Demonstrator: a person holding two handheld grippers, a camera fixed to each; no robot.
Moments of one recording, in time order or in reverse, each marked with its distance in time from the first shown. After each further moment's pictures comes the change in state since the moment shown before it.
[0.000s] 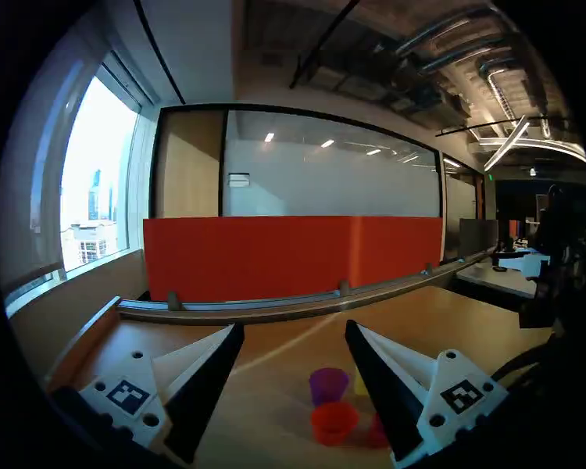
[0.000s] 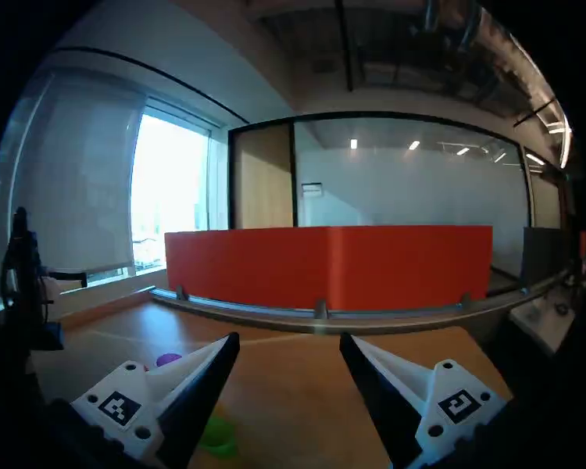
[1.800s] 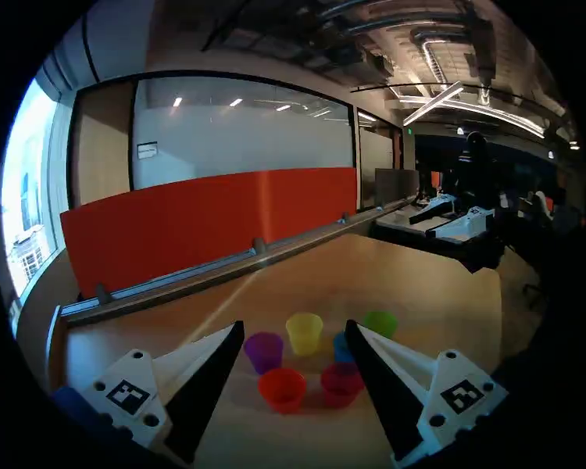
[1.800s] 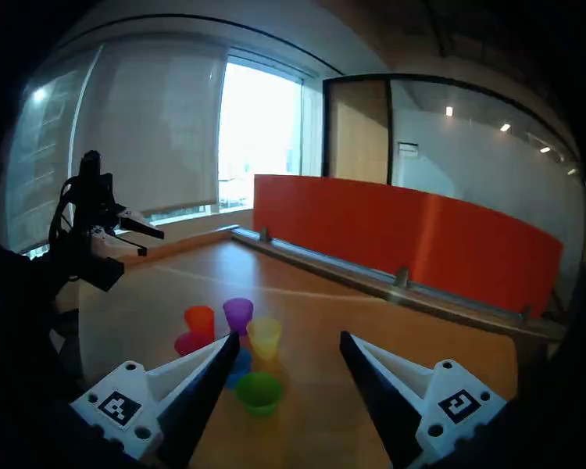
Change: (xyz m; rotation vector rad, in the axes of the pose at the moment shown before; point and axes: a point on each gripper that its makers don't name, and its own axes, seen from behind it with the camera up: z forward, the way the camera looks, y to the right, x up) left arm -0.036 0.062 -0.009 -0.403 -0.203 0.117; right arm -0.043 -0.067 -0.013 0.408 -0.257 -0.139
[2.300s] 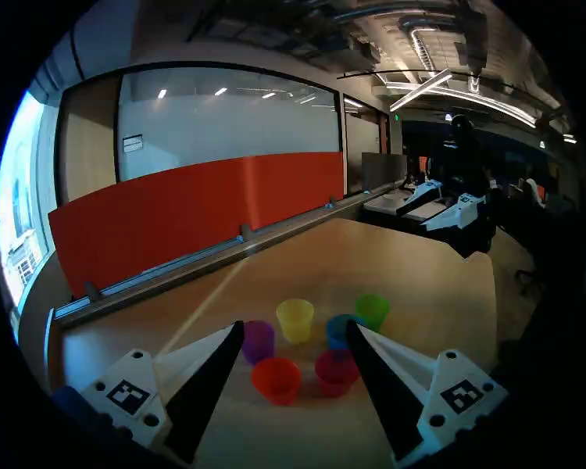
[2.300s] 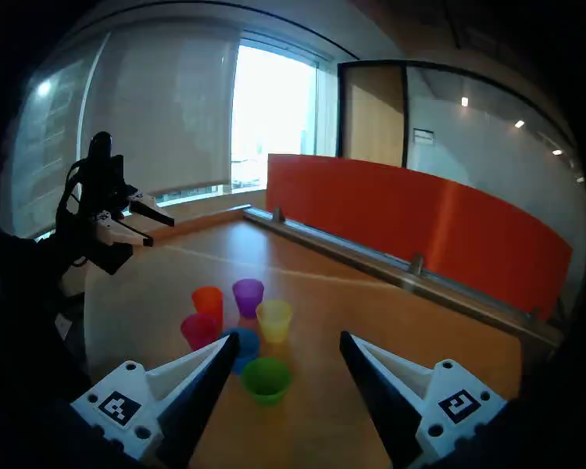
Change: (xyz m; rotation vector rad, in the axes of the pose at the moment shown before) left arm -0.017 0.008 0.006 -0.055 -0.056 0.031; right arm -0.018 -0.007 0.009 0.054 -0.080 -0.029
